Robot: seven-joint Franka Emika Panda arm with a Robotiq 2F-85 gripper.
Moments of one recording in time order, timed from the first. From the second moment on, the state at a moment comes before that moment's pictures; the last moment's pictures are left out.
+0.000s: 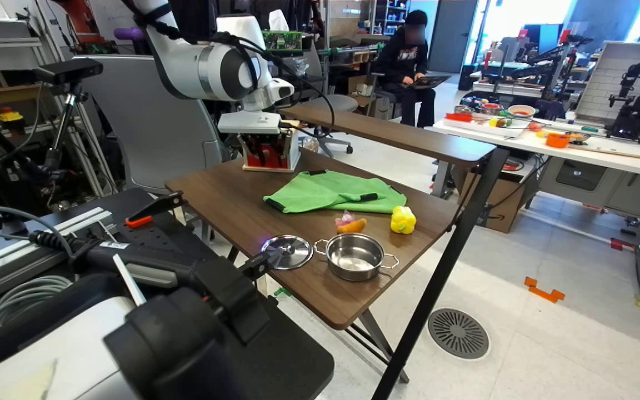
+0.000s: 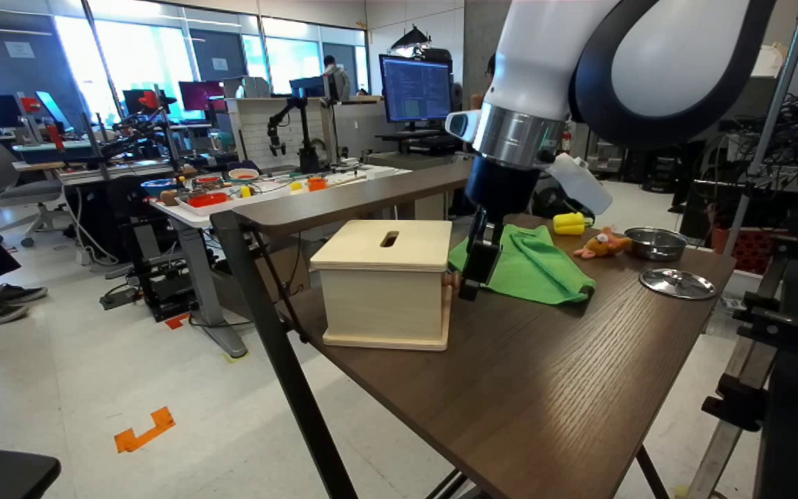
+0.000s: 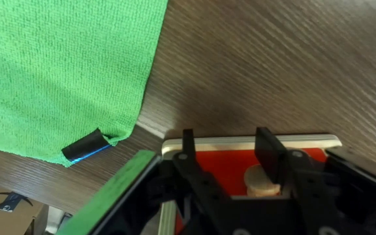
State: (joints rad) arm 0.28 0.75 0.04 -1.96 -0.15 2.97 -0.18
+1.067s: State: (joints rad) arm 0.30 0.77 0.04 -1.92 -0.15 2.97 -0.18
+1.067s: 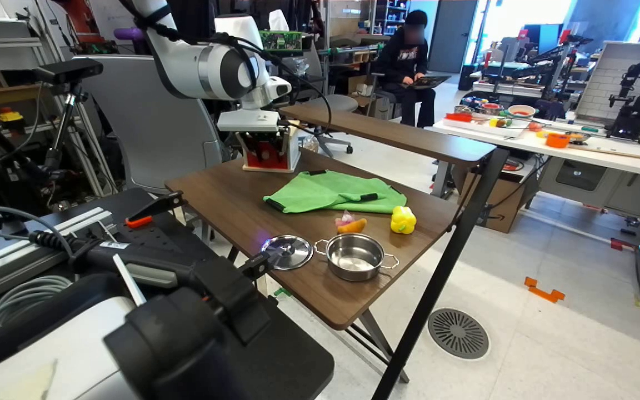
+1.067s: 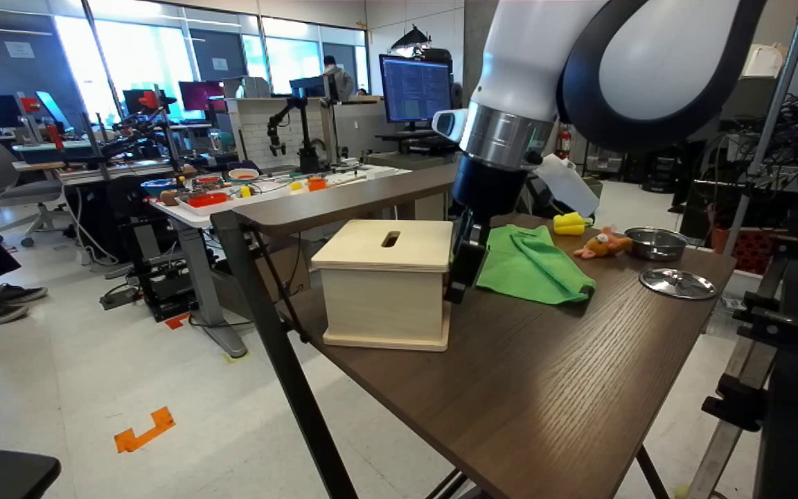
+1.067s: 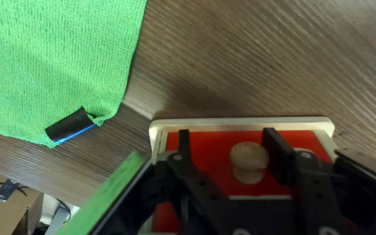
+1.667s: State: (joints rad) arm 0.31 0.77 0.04 -1.92 -0.15 2.97 -0.18
